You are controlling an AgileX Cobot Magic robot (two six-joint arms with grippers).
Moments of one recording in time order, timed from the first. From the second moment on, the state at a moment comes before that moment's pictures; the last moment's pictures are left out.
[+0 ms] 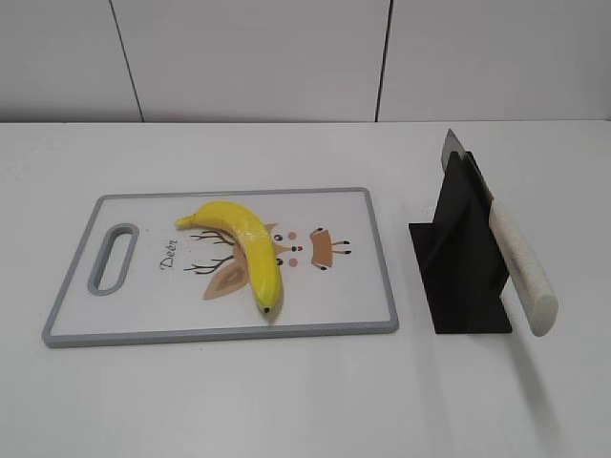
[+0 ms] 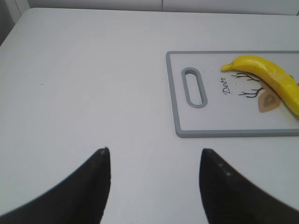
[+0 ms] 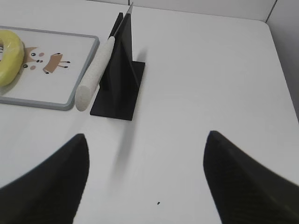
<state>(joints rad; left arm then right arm) -0.13 -0.01 -0.49 -0.03 1.09 0.04 0.07 -0.01 -0.51 0.15 1.04 -0.14</state>
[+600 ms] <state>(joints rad) -0.13 -0.01 -0.49 -0.03 1.09 0.04 0.07 0.30 -0.62 0.18 1.03 -0.14</state>
